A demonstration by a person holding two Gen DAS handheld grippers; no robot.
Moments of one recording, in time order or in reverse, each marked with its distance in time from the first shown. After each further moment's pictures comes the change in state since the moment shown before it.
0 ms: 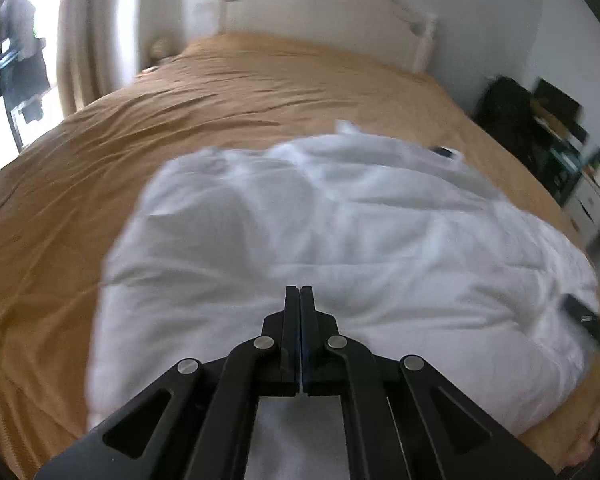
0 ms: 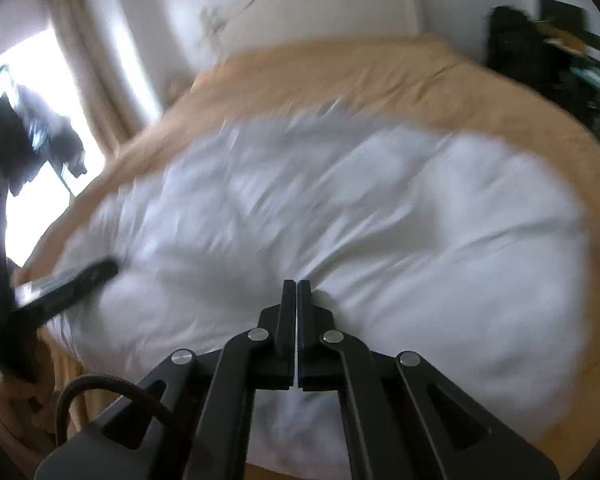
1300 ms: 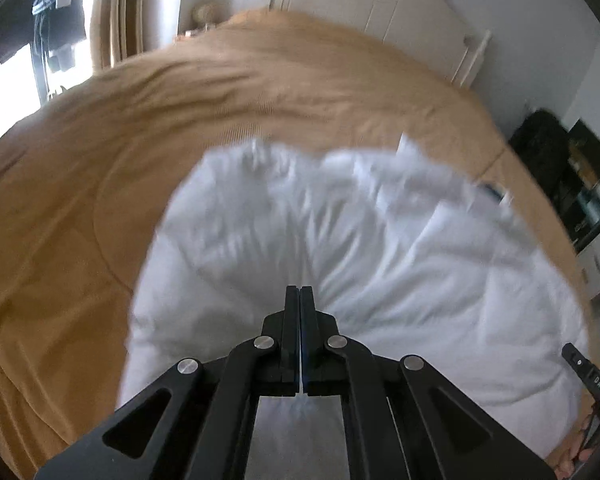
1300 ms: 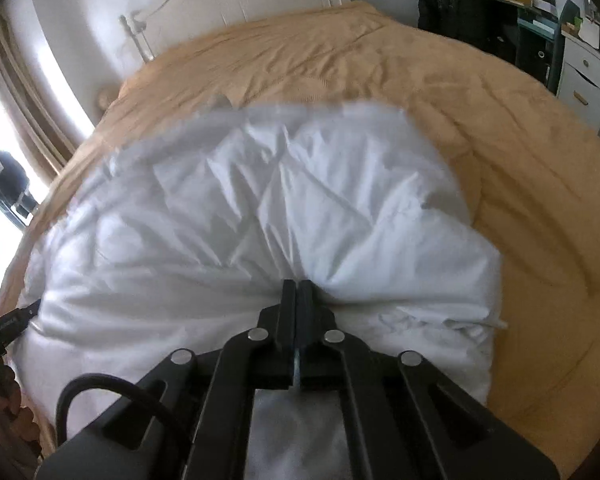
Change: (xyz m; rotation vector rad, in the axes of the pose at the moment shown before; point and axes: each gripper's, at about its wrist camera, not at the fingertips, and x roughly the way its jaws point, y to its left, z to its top) left arm 0.026 0.019 0.041 -0.159 0.043 0.011; right arm 0.016 -0.062 0.026 0.138 0.110 -0.131
